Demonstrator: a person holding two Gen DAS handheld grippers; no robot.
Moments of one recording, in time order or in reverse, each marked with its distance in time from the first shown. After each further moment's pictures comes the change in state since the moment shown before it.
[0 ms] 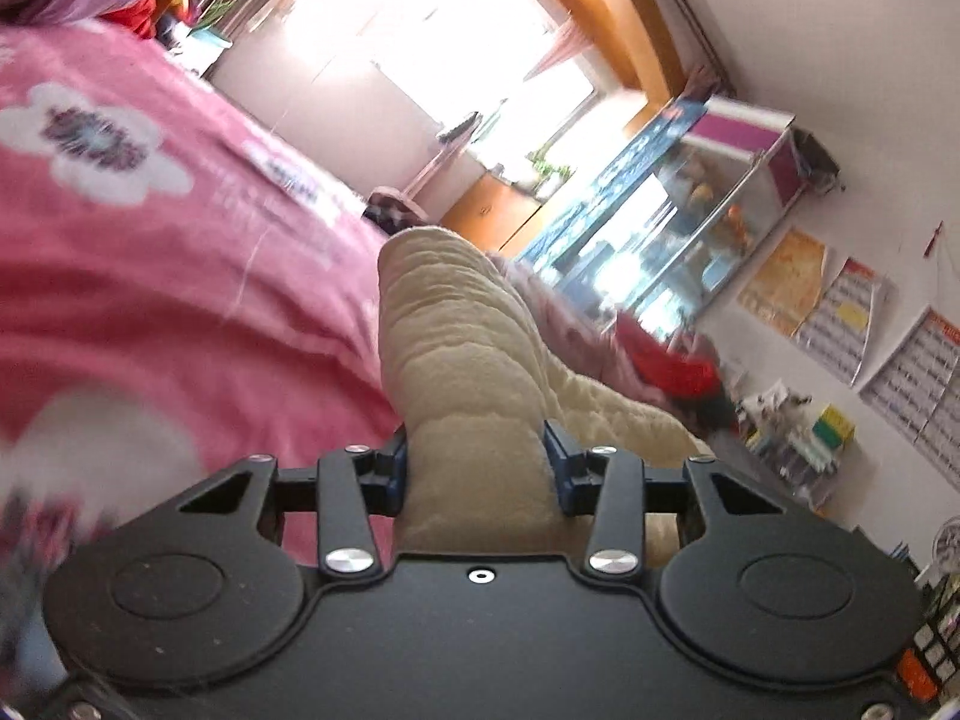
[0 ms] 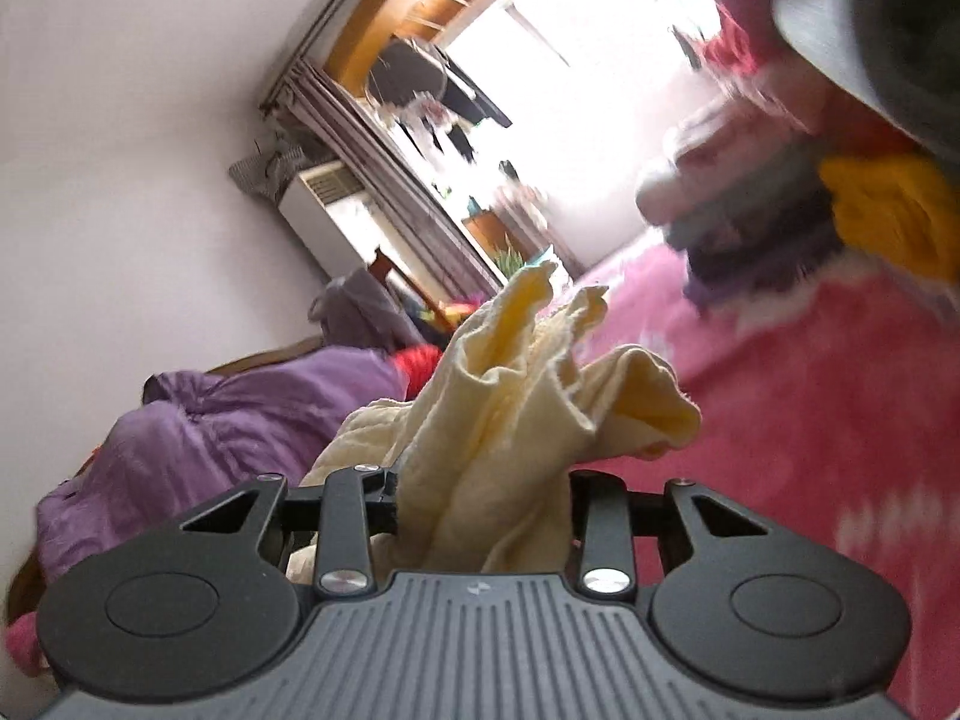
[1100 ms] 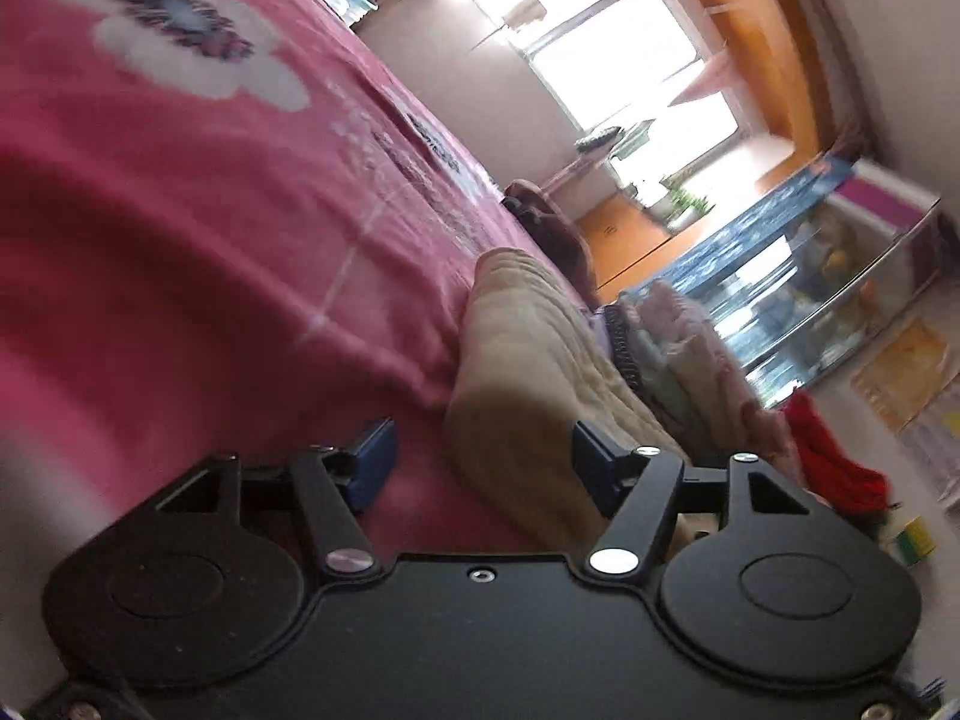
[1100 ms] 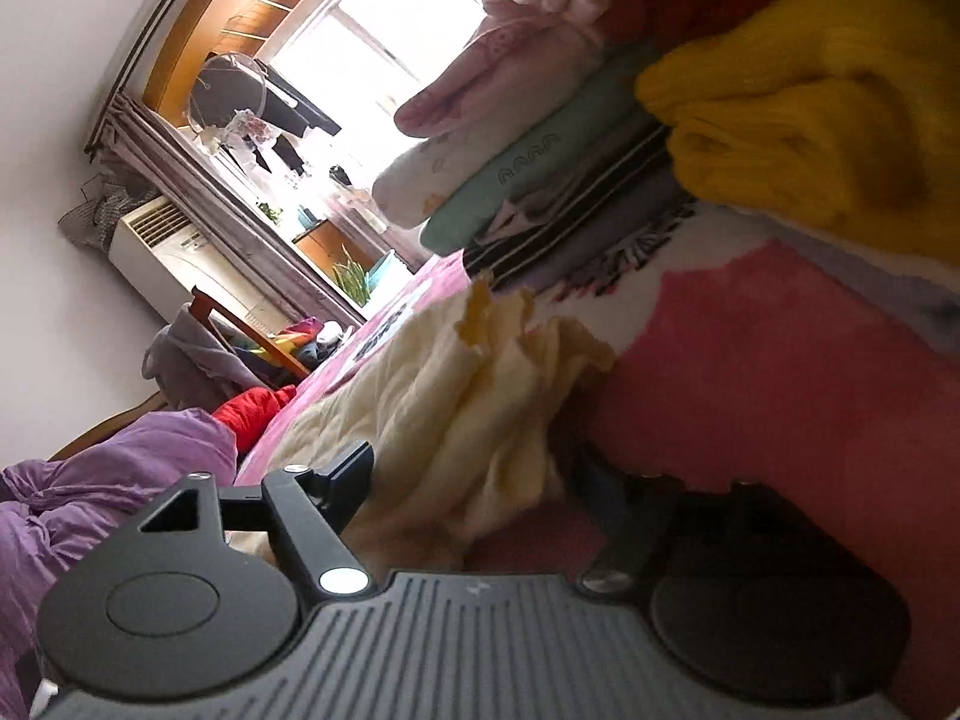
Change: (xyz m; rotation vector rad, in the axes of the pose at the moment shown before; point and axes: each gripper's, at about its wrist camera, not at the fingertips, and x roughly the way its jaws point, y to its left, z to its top) left arm 0.078 0.068 -0.009 -0.237 -0.022 0.206; right arm 0.084 -0.114 0.013 0.207 0.048 -0.275
